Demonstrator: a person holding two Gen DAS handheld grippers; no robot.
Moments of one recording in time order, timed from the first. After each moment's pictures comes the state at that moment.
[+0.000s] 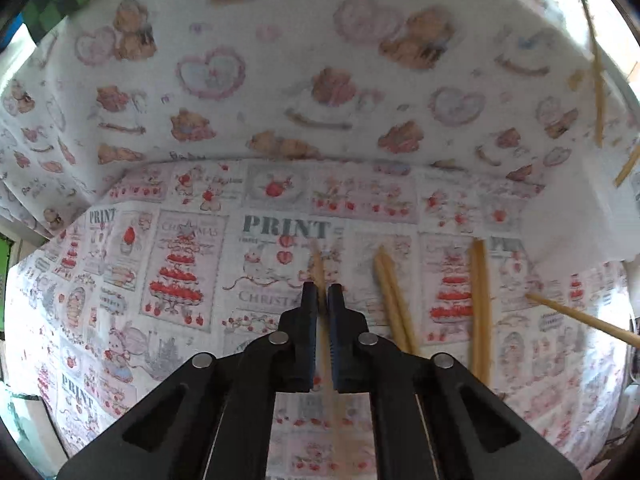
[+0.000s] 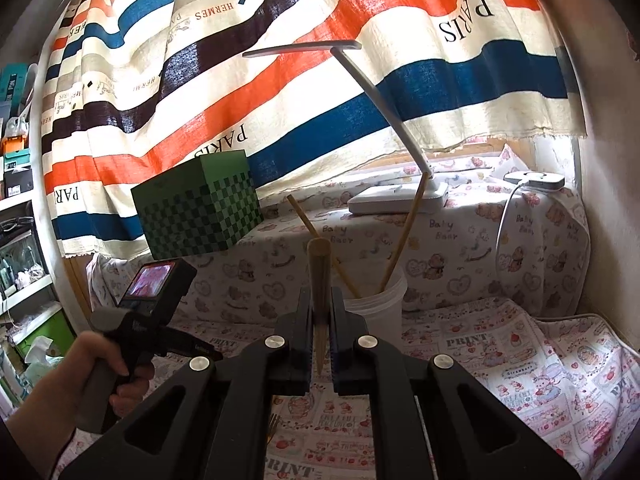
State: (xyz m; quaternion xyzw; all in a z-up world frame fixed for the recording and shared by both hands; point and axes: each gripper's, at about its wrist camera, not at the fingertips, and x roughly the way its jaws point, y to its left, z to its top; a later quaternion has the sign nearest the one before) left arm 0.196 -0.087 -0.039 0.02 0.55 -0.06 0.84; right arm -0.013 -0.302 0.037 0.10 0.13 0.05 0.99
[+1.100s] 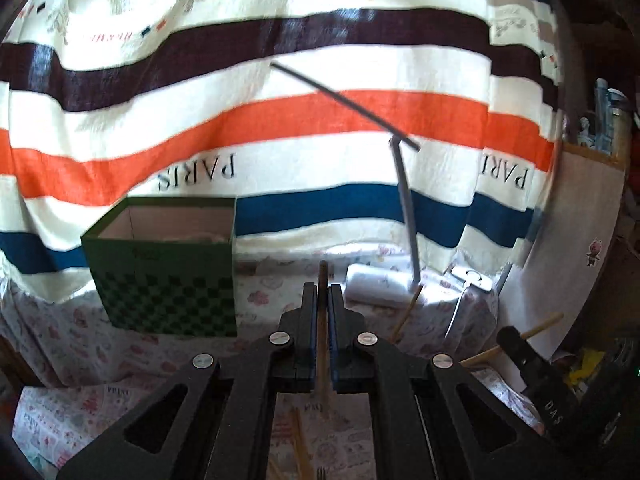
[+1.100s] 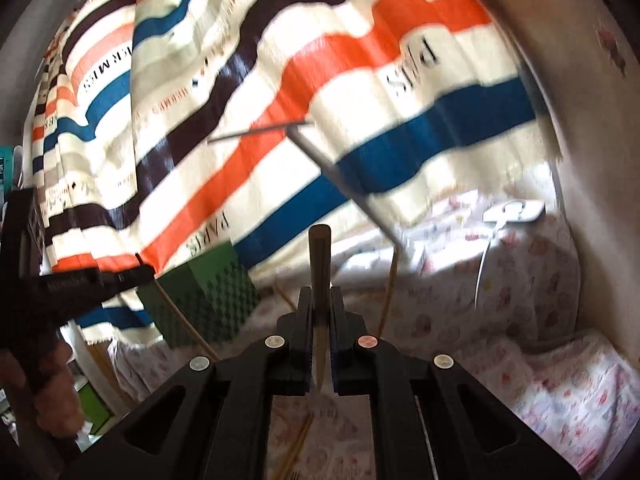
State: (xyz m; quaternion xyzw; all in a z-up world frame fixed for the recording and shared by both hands) left arm 0.061 -0.123 0.193 -0.02 0.18 -0.21 0.96; right arm -0.018 -0.361 0.112 0.19 0.04 0.03 0.98
